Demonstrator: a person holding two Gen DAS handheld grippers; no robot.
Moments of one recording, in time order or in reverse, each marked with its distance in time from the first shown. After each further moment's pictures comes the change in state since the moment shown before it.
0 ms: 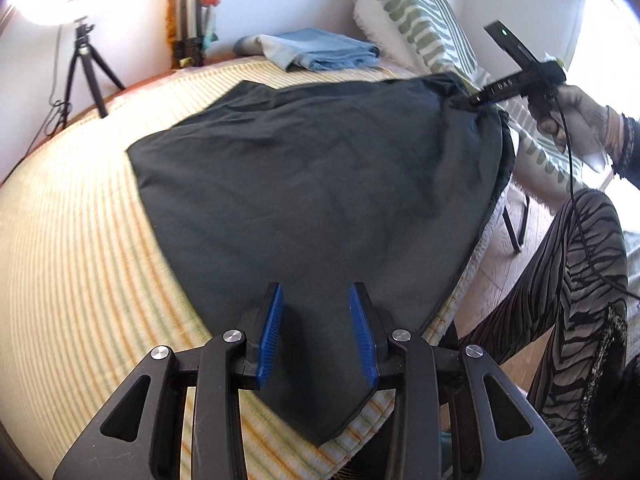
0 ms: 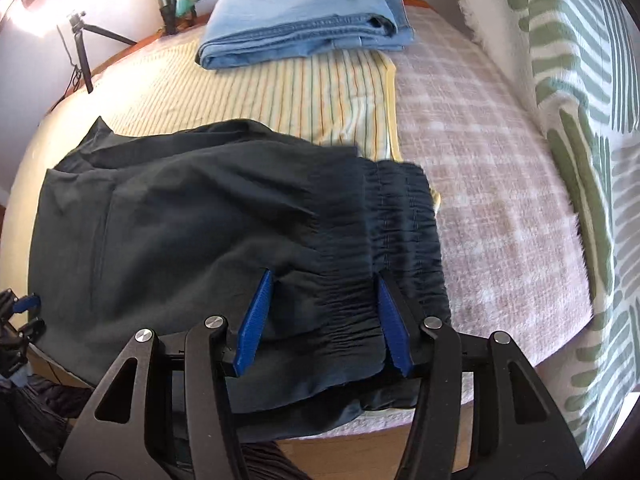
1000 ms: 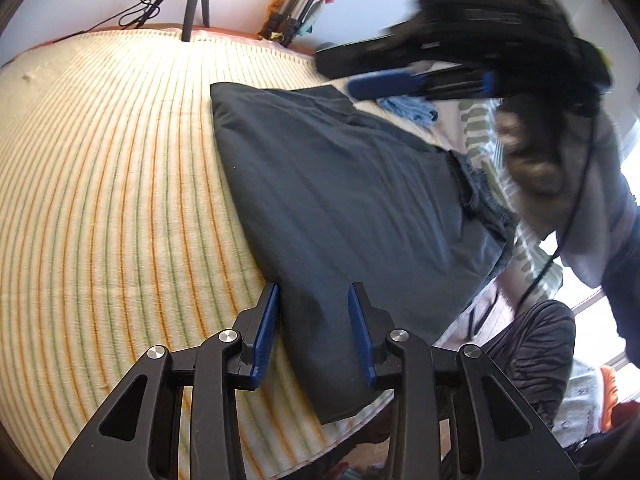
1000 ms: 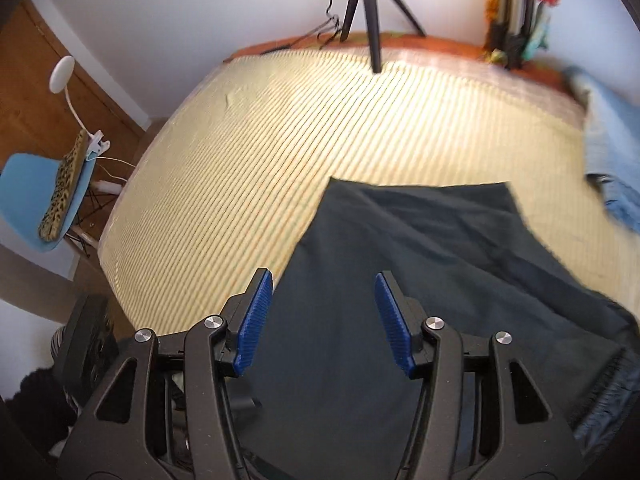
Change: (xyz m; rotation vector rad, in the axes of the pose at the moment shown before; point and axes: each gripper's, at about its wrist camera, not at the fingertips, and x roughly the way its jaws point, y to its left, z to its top) left arm -0.011 0.048 -0.021 -0.440 -0.076 -0.128; right arm -0.002 0.347 0.052 -0.415 0.016 0.434
